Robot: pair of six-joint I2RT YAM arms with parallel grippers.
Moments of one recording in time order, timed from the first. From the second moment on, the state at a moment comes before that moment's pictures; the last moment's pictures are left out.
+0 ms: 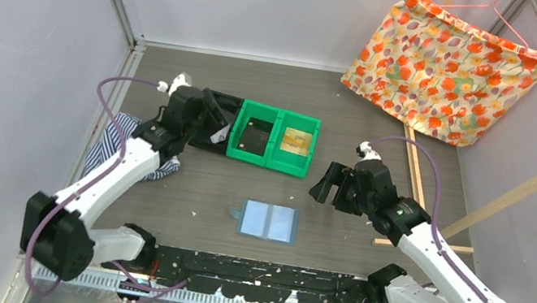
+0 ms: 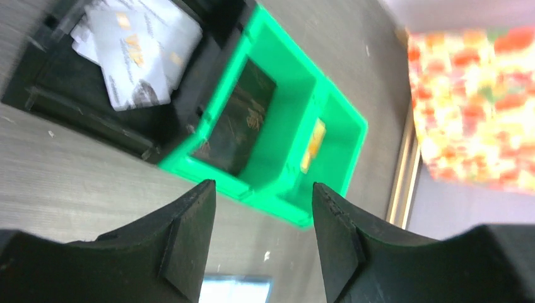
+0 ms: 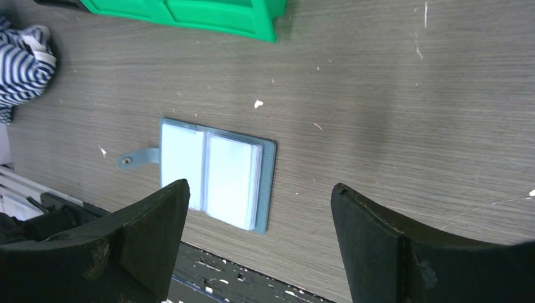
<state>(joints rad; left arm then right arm) -0.37 1.24 0.98 -0.34 -0.19 -1.04 0.58 0.88 0.70 -0.56 -0.01 0.69</state>
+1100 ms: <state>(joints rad) -0.77 1.31 0.49 -0.09 0.23 -1.05 0.71 1.21 0.38 0.08 -0.27 1.06</state>
